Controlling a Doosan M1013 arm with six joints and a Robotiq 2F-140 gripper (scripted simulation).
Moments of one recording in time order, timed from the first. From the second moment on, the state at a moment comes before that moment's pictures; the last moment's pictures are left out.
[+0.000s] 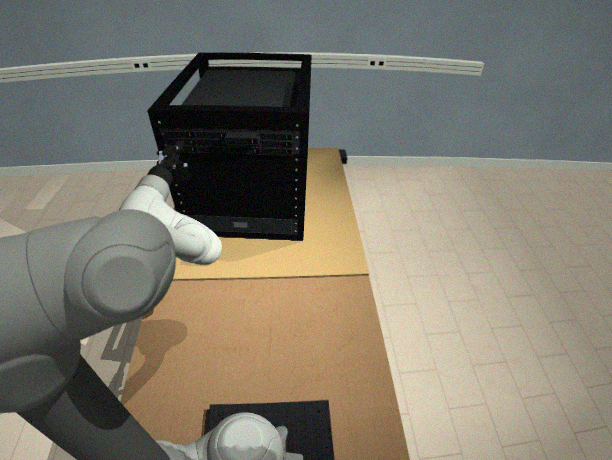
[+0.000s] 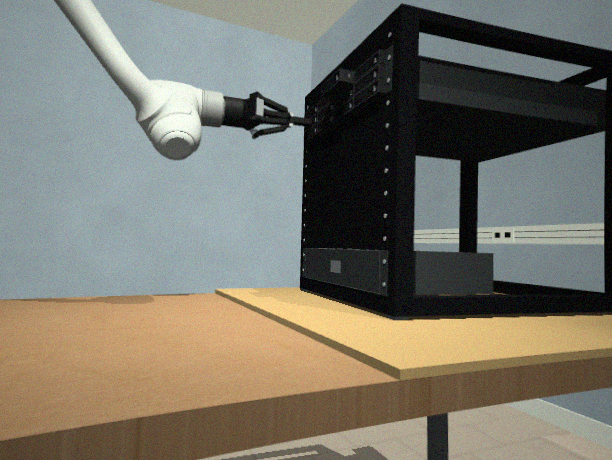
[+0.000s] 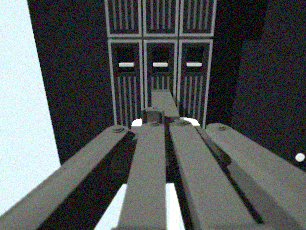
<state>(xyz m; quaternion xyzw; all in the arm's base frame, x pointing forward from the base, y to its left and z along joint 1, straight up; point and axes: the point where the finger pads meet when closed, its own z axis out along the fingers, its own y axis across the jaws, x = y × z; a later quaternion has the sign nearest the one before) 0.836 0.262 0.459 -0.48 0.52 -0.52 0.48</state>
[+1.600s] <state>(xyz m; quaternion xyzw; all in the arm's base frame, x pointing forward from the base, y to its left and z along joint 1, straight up) 0.759 0.271 0.463 -0.48 0.52 -0.52 0.48</state>
